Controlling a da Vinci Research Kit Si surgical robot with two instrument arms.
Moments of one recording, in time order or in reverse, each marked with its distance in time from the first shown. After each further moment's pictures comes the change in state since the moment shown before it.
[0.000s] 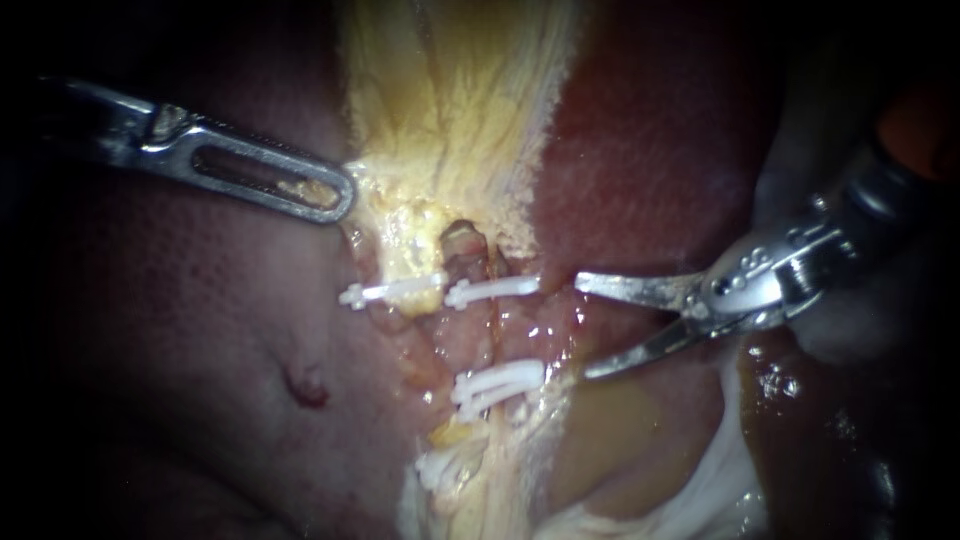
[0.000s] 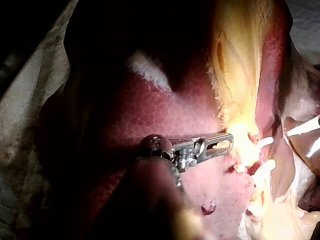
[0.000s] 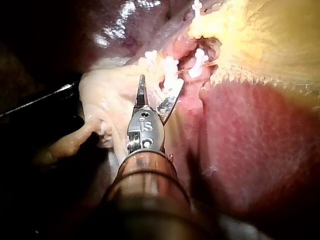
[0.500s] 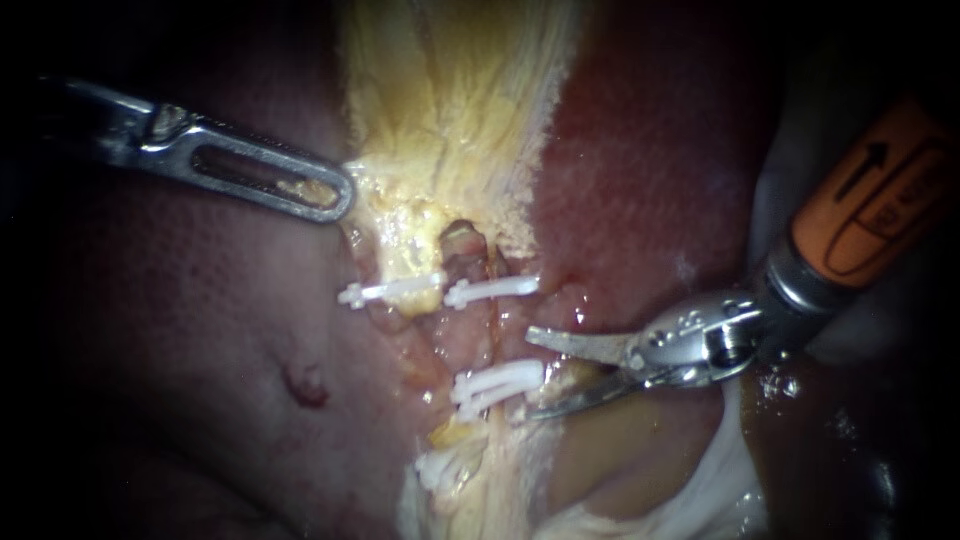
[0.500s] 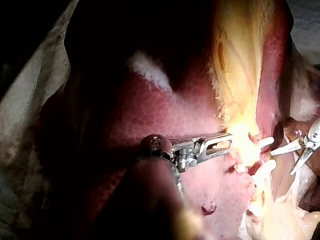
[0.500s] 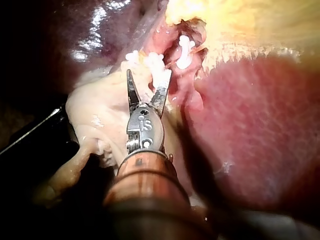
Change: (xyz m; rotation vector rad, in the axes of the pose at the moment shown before) right arm -0.005 0.000 0.007 0.155 -0.059 0.174; left arm 0.000 0.000 0.000 -0.001 0.000 0.000
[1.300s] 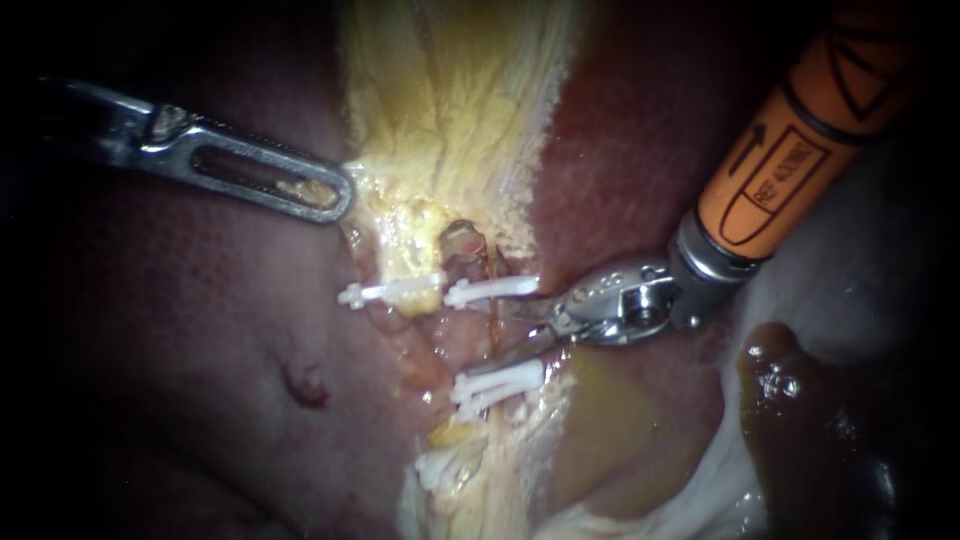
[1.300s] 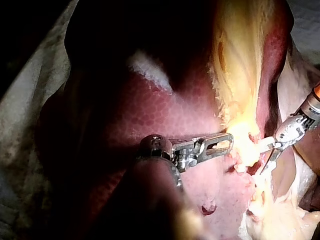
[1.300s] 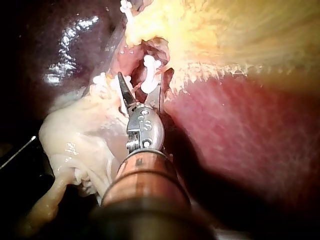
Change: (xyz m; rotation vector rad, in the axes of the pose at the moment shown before) right arm 0.001 0.005 0.006 0.085 0.037 0.059; left arm 0.000 0.000 0.000 0.001 0.000 0.000
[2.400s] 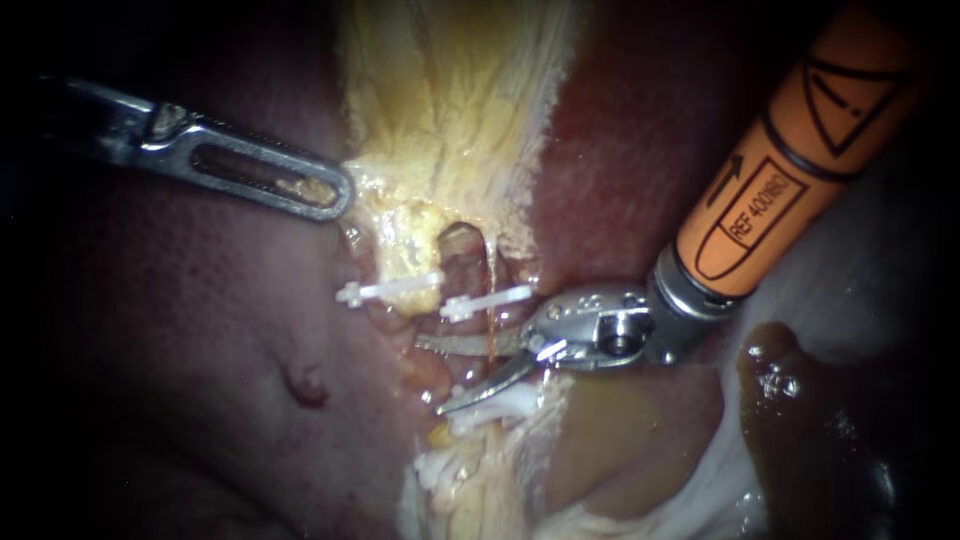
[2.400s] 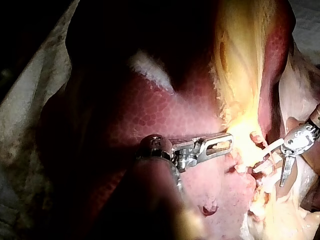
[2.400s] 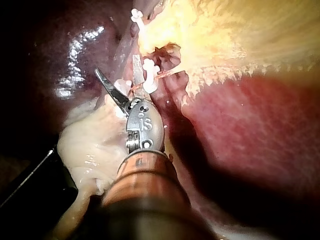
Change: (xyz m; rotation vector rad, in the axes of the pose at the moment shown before) right arm 0.004 -0.003 0.000 0.258 0.215 0.017; left arm 0.000 0.000 0.000 0.000 0.000 0.001
